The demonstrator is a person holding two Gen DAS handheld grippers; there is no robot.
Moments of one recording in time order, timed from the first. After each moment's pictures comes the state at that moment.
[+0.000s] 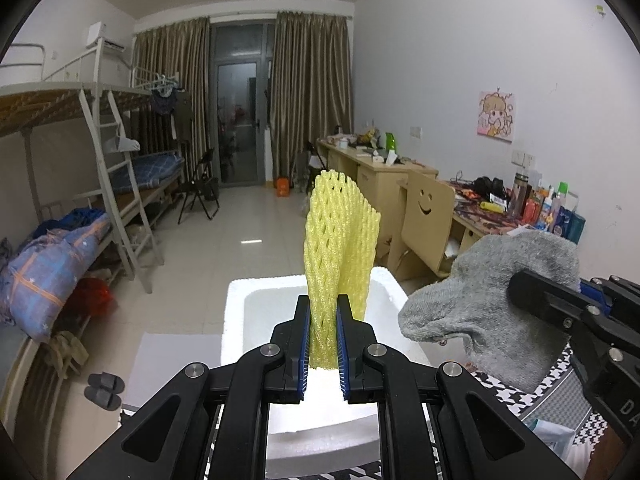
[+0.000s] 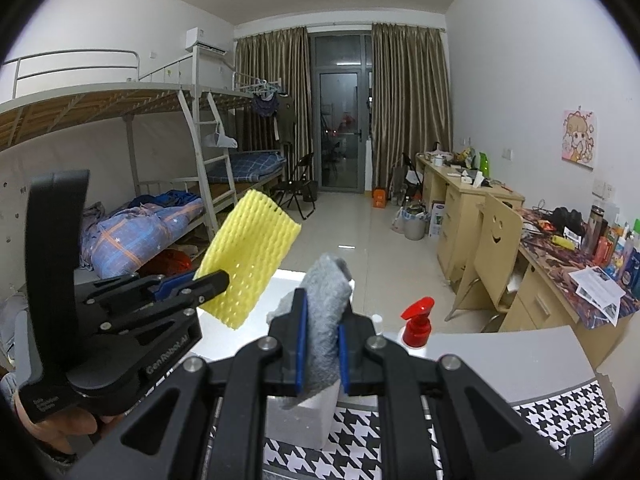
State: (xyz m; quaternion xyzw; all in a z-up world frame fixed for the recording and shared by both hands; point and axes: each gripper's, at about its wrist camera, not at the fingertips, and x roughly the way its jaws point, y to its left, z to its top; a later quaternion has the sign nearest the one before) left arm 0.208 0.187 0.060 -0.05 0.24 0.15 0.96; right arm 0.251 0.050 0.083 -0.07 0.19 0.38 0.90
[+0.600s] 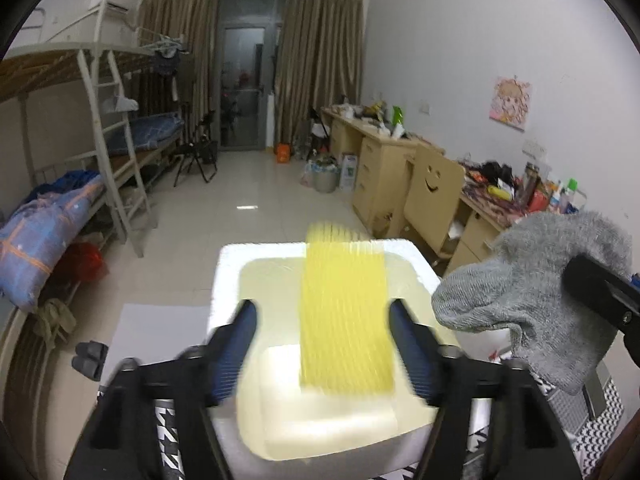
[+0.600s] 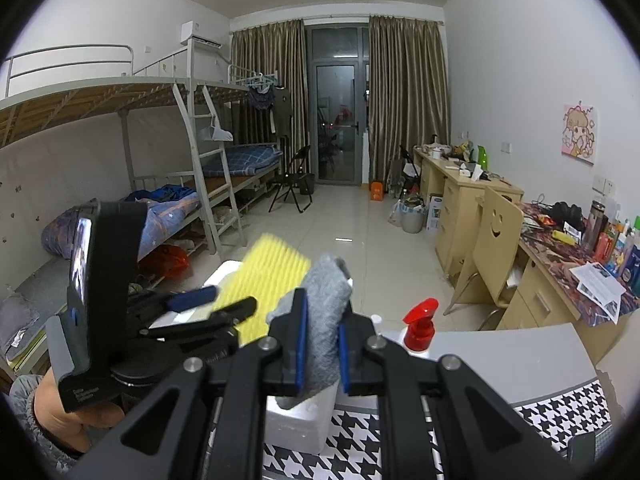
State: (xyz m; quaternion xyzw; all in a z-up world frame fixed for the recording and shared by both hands) left arm 0.234 0.219 0.038 -0.10 0.28 0.15 0.94; right arm 0.262 0.062 0.081 -0.08 0.20 0.37 0.90
